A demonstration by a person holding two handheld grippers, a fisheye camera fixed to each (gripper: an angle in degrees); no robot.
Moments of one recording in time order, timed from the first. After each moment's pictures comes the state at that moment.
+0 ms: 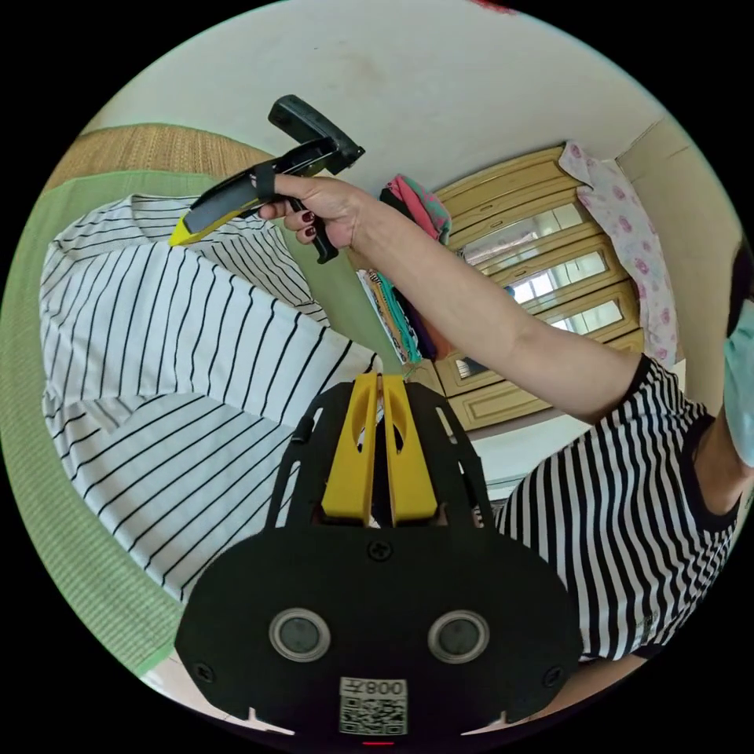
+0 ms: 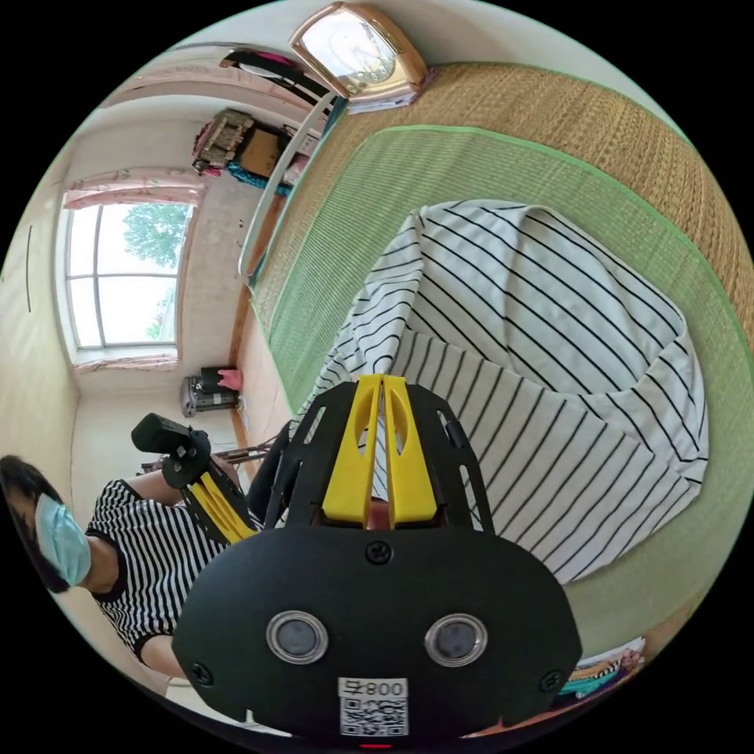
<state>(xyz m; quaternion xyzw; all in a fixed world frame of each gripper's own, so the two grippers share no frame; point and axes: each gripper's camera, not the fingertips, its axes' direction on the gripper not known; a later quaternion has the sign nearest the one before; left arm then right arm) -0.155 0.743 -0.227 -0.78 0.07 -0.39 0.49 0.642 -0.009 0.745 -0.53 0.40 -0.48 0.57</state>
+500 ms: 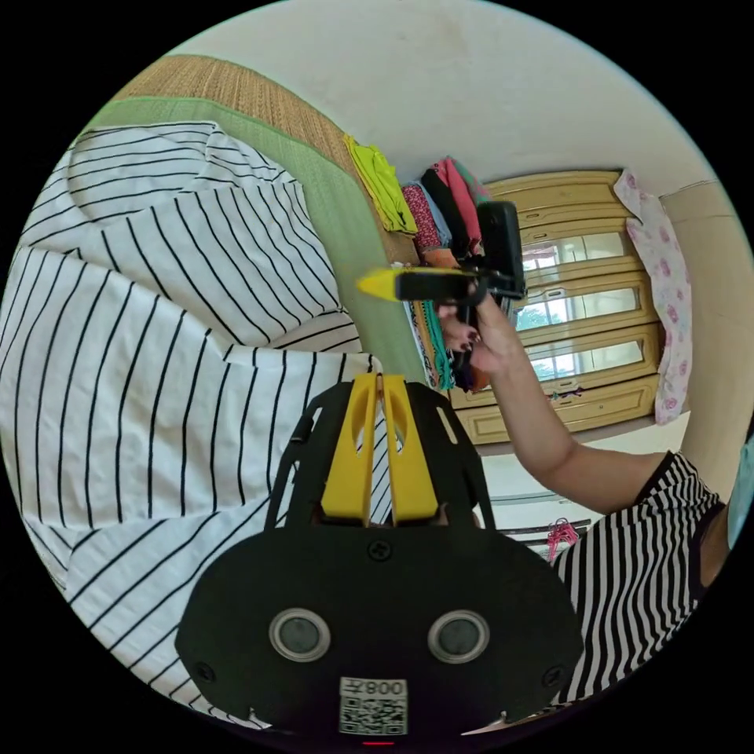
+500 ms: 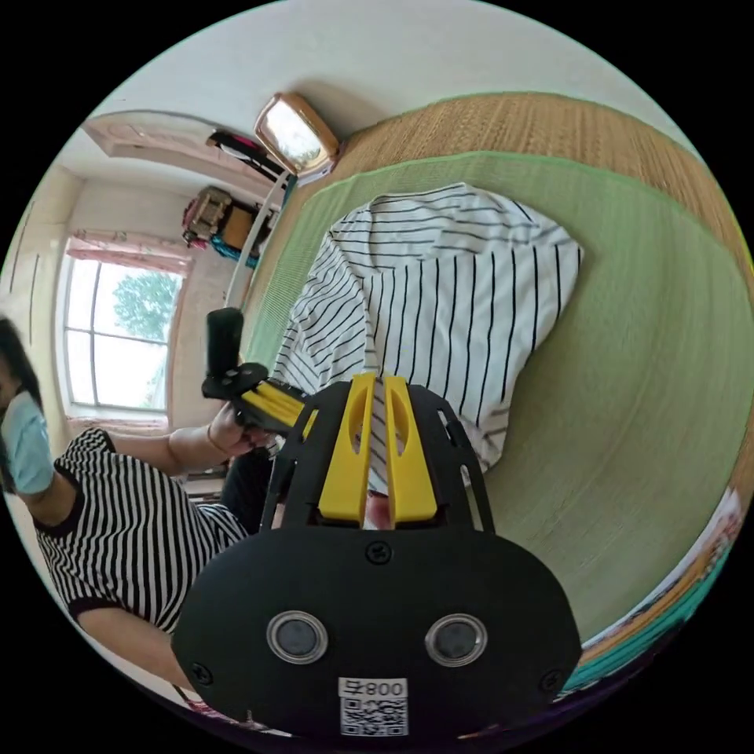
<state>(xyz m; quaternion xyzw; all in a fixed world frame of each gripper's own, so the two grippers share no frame) -0.166 0.910 -0.171 -0.79 0.04 -0.43 0.43 0.610 -0.087 0.510 -0.40 0.37 -0.50 0.67</state>
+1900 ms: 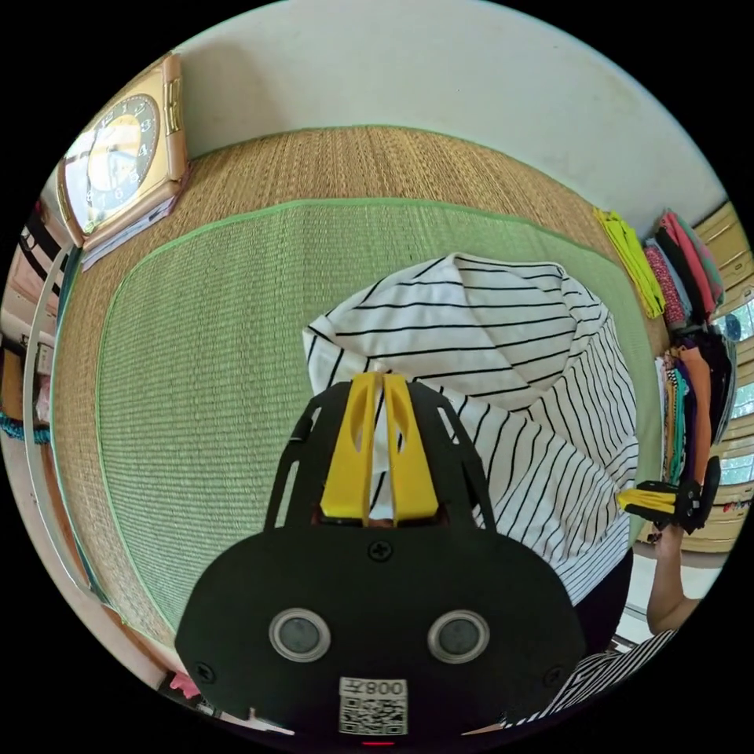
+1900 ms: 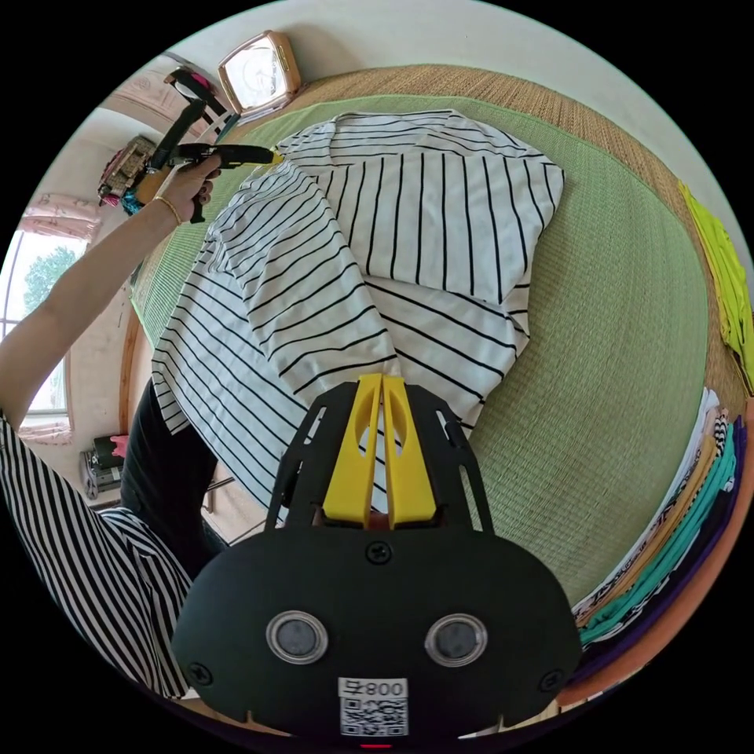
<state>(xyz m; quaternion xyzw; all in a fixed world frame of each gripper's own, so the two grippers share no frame) -0.257 0.887 -0.021 -0.88 -0.25 -0.07 0.40 0.639 0.071 0.476 -0.31 0.52 -0.55 0.58</state>
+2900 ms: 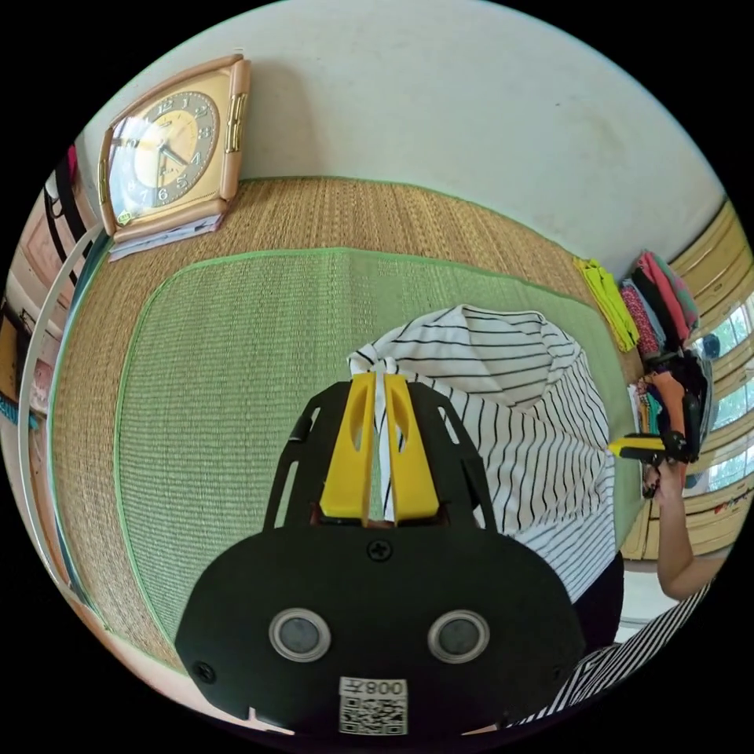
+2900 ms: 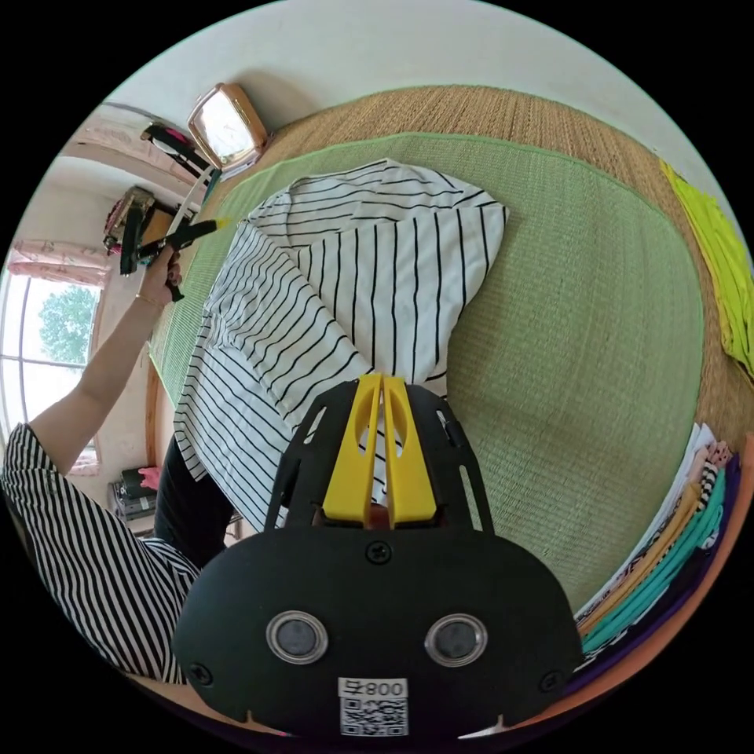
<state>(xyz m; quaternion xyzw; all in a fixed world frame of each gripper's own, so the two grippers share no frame) -0.264 0.781 0.005 -0.83 -0.26 -0.08 0.48 0.493 -0.004 0.468 -0.29 0.48 -0.53 0.64</state>
